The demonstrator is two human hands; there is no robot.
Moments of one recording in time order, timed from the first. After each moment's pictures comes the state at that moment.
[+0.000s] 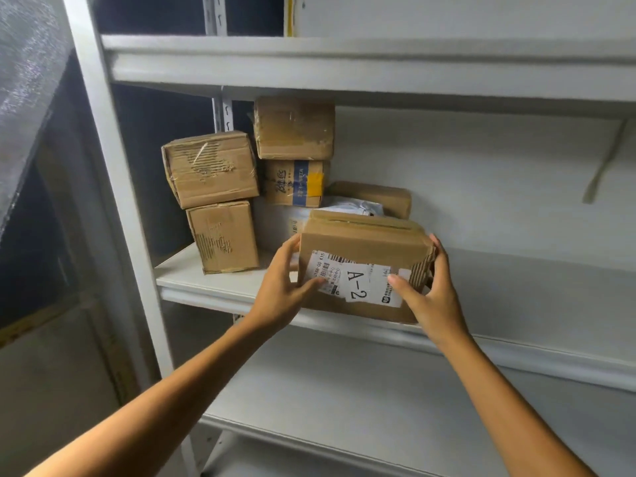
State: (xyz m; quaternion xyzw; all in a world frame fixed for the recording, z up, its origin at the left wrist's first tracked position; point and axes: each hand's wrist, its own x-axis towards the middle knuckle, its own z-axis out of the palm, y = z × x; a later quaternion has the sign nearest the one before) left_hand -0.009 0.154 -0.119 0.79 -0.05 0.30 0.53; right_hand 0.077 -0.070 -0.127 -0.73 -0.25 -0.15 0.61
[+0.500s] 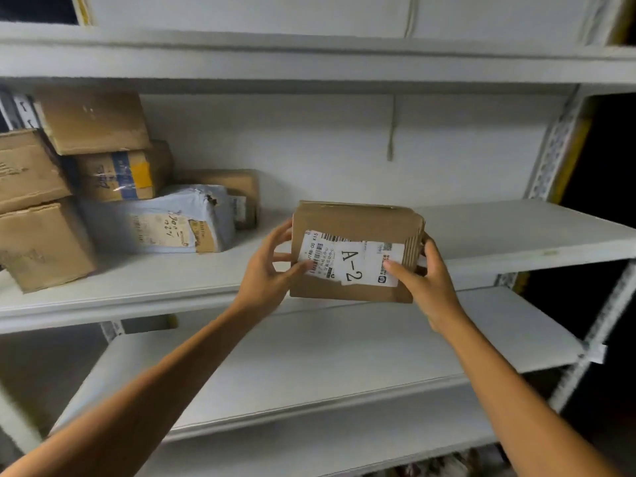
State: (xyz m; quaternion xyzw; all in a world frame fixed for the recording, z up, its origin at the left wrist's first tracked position) left_hand 0.002 -0.060 -0.118 0.78 -0.18 0.21 0.56; right_hand 0.001 -0.315 -0.134 -0.73 -0.09 -0.21 0.65
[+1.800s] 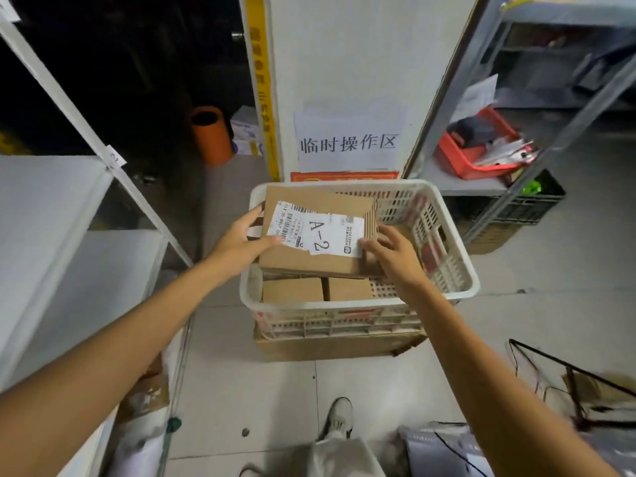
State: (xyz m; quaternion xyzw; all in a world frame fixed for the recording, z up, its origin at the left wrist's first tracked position) left_hand -0.201 -0.590 -0.334 0.64 -0.53 -0.44 0.34; right_hand -0.468 -0.605 -0.346 -0.49 0.56 -0.36 0.56
